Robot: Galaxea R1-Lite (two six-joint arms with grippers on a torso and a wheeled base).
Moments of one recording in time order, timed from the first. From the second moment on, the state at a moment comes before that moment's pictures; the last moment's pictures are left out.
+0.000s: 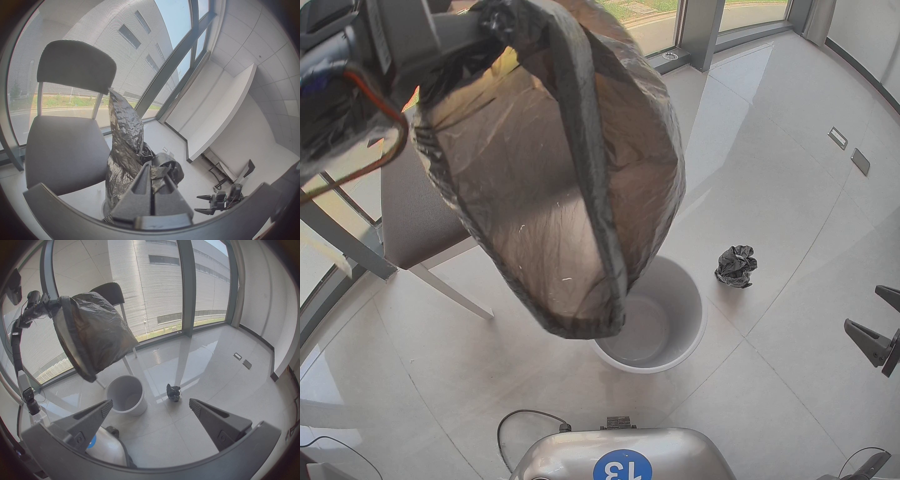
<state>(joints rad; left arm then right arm) -1.04 1.27 -1.24 -0.22 0.37 -0.19 0.12 0.80 -0.42 -0.19 0.19 -0.11</state>
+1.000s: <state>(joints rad) -1.23 1.64 -1.91 -0.04 0.37 -0.19 0.34 1.19 -0.54 -0.46 0.19 -0.22</state>
